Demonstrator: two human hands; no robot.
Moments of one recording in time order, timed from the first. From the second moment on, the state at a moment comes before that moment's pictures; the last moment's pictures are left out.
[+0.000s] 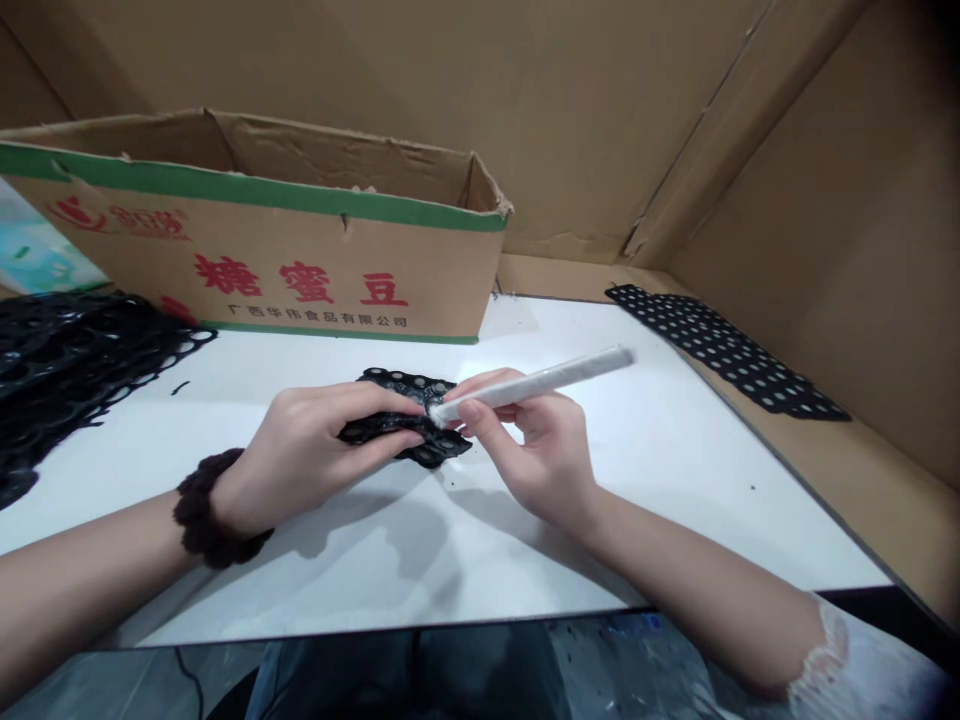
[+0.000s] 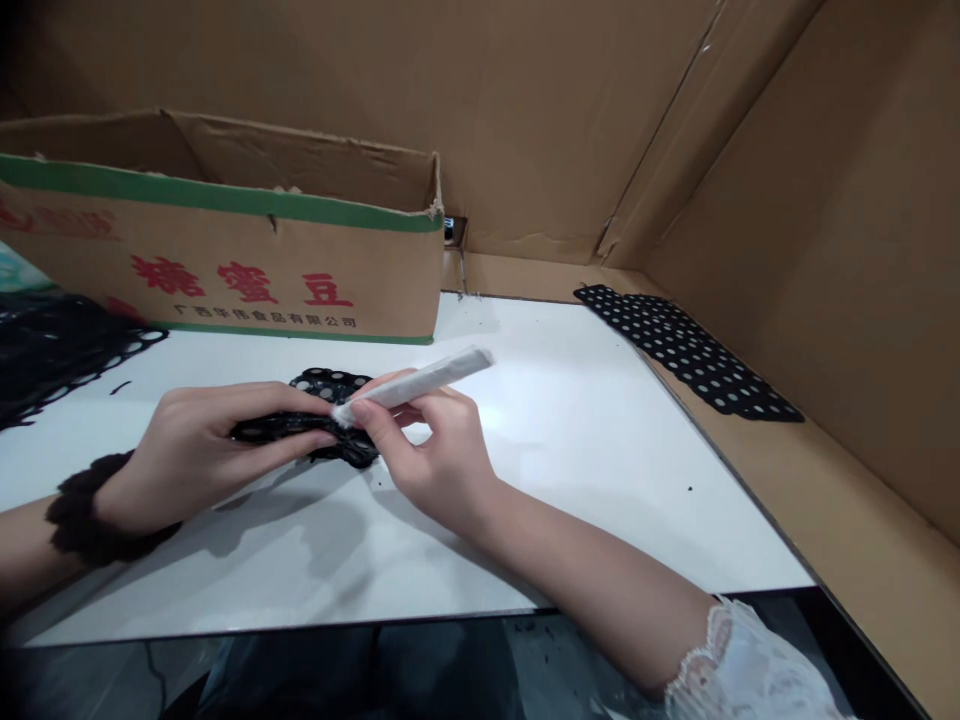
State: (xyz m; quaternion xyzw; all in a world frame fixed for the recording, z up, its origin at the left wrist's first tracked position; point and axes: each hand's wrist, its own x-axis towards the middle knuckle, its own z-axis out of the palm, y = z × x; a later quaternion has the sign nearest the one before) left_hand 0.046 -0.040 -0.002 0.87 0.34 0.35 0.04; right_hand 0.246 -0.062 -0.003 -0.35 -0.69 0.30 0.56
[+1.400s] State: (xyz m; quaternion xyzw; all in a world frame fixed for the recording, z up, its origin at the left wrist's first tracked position) left_hand 0.049 -0.046 -0.012 0.86 0.35 0.38 0.02; right_hand 0.242 -0.065 -0.009 -0.35 -0.70 0.25 0.57
